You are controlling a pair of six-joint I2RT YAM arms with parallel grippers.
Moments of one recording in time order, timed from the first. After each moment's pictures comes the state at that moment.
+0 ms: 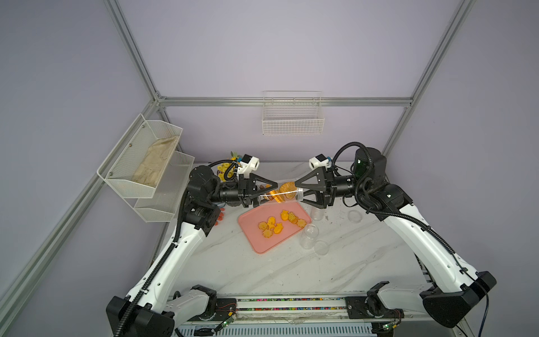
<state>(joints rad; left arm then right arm) -0.30 1.14 1.15 0.17 1.22 -1.46 0.53 1.29 1.47 -0.37 -1.11 1.32</state>
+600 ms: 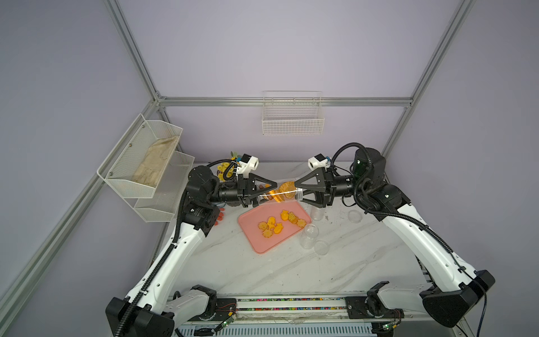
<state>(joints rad) -0.30 1.14 1.15 0.17 1.22 -1.45 0.53 1.30 1.46 -0.32 -1.13 1.29</state>
